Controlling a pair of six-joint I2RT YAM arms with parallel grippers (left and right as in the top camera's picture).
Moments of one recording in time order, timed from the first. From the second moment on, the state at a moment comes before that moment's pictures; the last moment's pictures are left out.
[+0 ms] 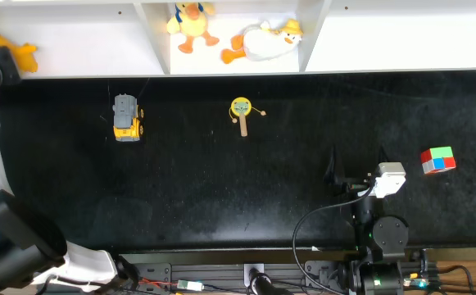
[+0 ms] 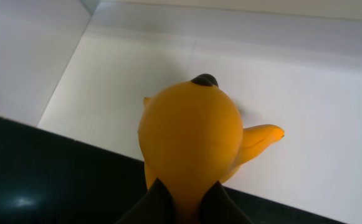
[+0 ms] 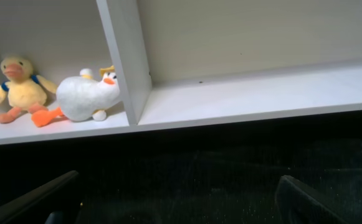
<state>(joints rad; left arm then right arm) 0.50 1.73 1.46 -0.42 0.06 0.26 0.06 0.01 0.02 -0.02 0.01 0.15</state>
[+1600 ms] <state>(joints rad) 0.48 1.76 1.47 -0.36 0.06 0.24 0.06 0.01 0.02 -0.02 0.01 0.15</state>
